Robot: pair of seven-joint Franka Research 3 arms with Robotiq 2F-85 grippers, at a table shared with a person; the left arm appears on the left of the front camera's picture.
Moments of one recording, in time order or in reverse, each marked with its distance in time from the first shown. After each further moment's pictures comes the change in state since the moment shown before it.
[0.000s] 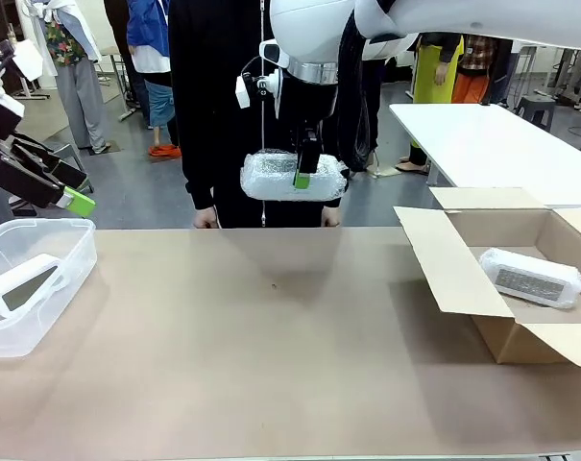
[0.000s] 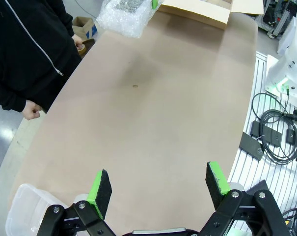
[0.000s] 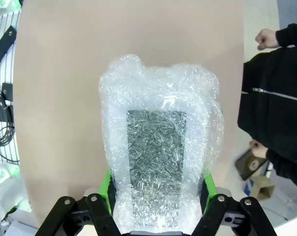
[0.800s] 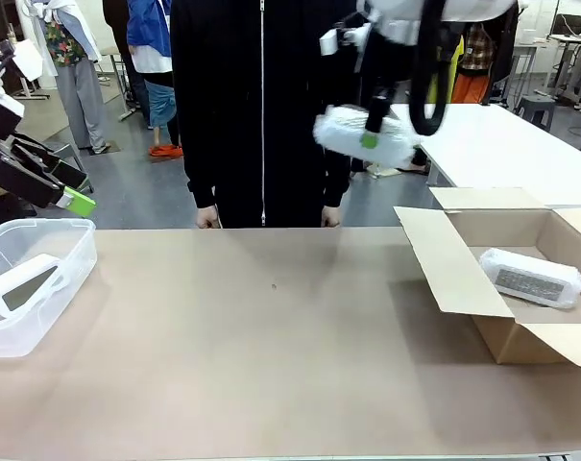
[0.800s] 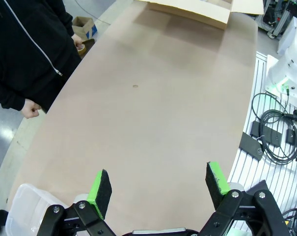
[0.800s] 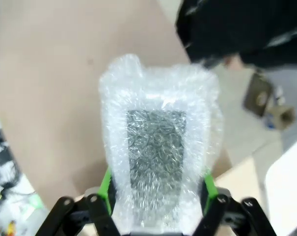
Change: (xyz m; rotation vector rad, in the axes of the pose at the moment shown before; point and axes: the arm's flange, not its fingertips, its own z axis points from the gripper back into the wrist) left arm 0.000 0.000 0.000 0.000 0.000 0.001; right arm -0.161 -0.032 0.063 -0.112 -0.008 -0.553
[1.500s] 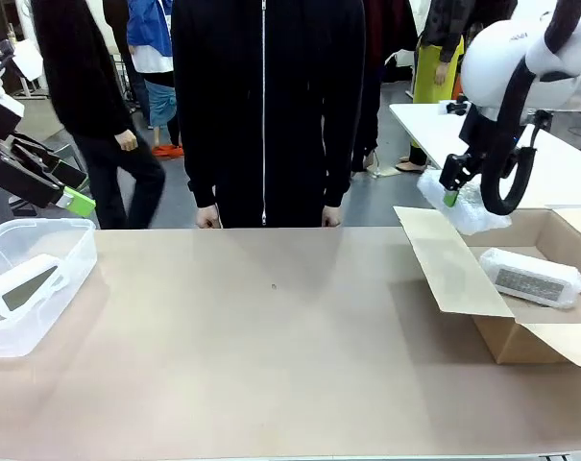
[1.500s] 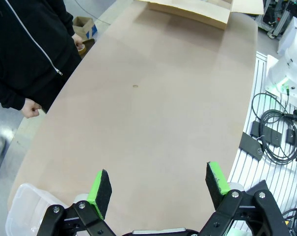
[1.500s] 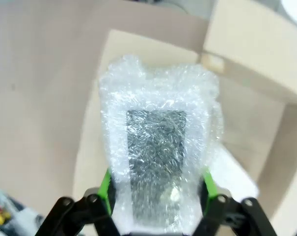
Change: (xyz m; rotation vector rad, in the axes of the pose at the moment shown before) left arm 0.000 0.000 0.000 0.000 0.000 0.000; right arm -0.167 -0.034 -0.084 -0.013 0.119 -0.842
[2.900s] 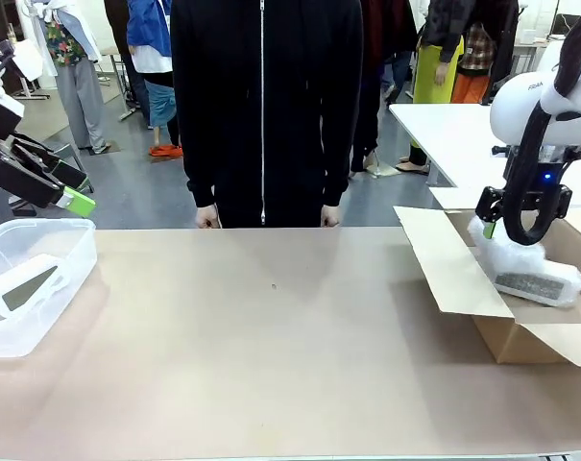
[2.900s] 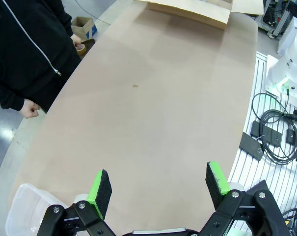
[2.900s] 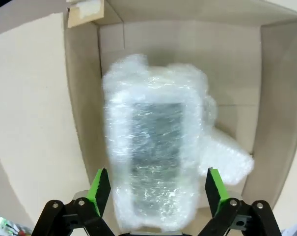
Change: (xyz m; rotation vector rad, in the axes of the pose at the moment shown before) left arm 0.000 0.000 0.000 0.000 0.000 0.000; right arm -0.019 -0.071 -0.064 -0.067 0.167 -0.294
